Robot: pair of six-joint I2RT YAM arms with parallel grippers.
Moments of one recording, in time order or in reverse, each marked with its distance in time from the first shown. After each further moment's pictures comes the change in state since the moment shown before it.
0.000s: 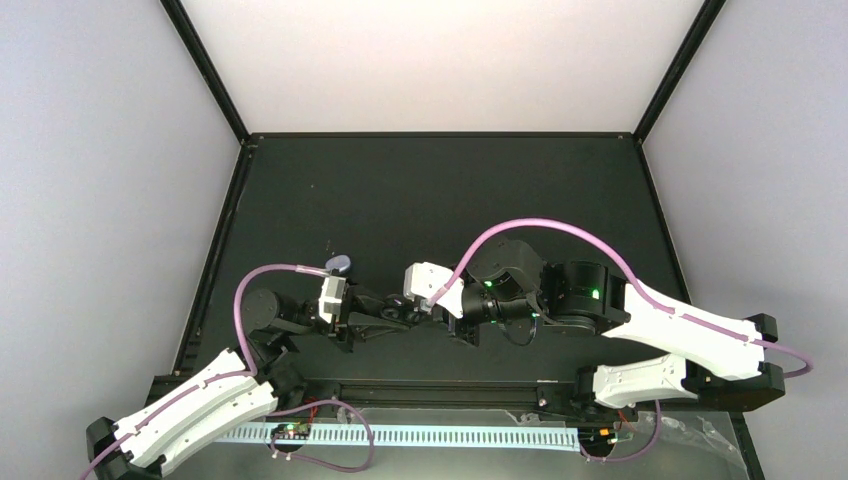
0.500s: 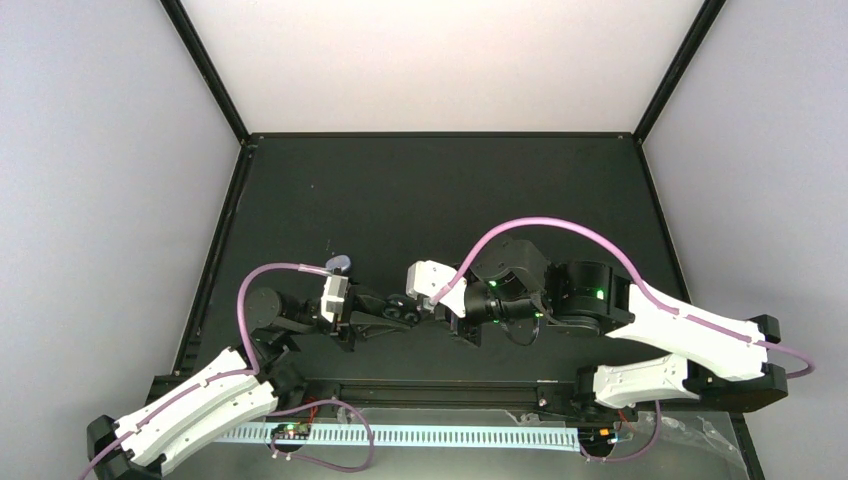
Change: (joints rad) left arm 0.000 0.013 0.000 0.005 0.000 0.000; right arm 0.000 -0.009 0.001 -0.002 0.000 0.009
